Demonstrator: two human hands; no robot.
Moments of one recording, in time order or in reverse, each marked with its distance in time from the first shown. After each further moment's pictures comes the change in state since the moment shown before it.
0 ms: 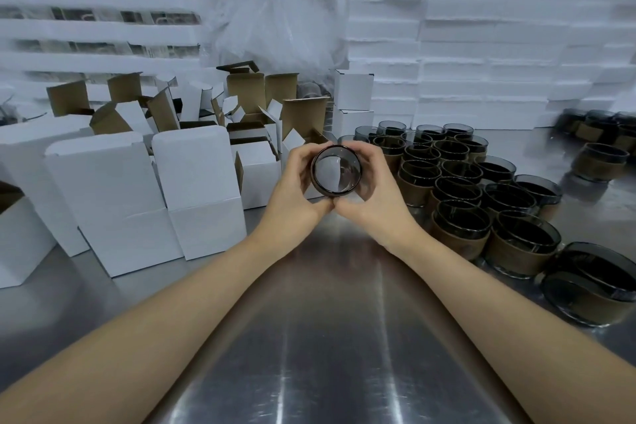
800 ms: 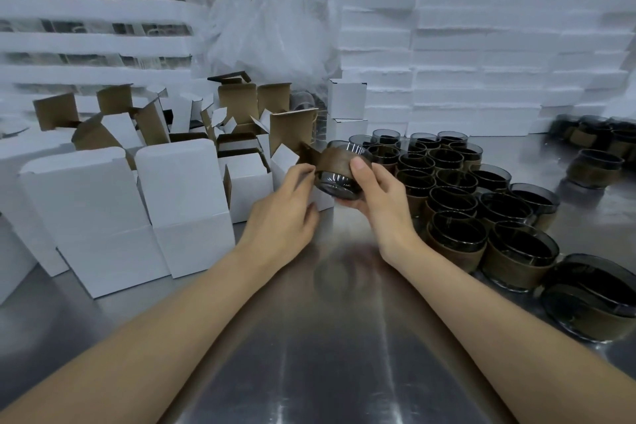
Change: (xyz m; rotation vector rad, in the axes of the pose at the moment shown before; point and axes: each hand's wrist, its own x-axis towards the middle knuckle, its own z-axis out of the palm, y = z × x) left_hand 0.004 -0.002 -0.007 1.017 -0.114 0.078; right_hand 0.007 -0.010 -0.005 0.297 0.236 0.271
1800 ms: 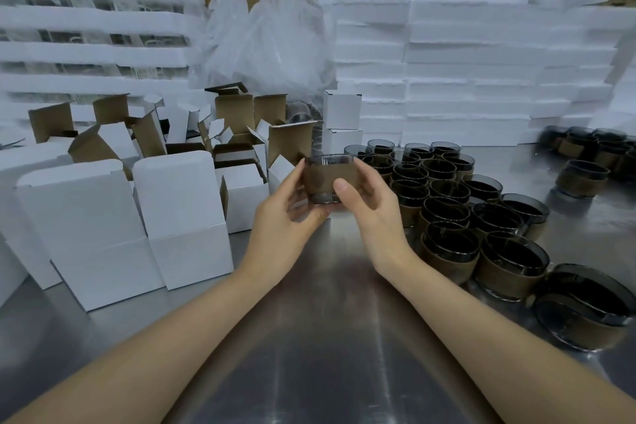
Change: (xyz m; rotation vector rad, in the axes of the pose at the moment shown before) left_hand -0.001 0.012 0.002 -1.012 0.144 -0.189; right_hand -0.008 -0.003 0.003 -0.114 -0.073 -0.168
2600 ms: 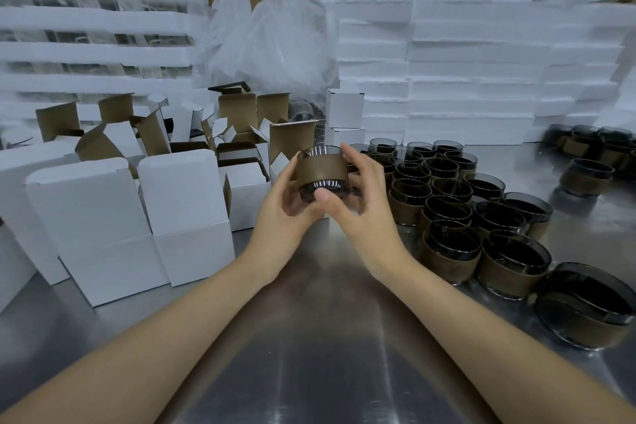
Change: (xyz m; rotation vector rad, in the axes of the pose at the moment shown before) left_hand 0.000 0.005 -0.002 -0.281 -0.029 -0.101; right_hand -0.007 -0.004 0.010 -0.187 -0.089 -0.174
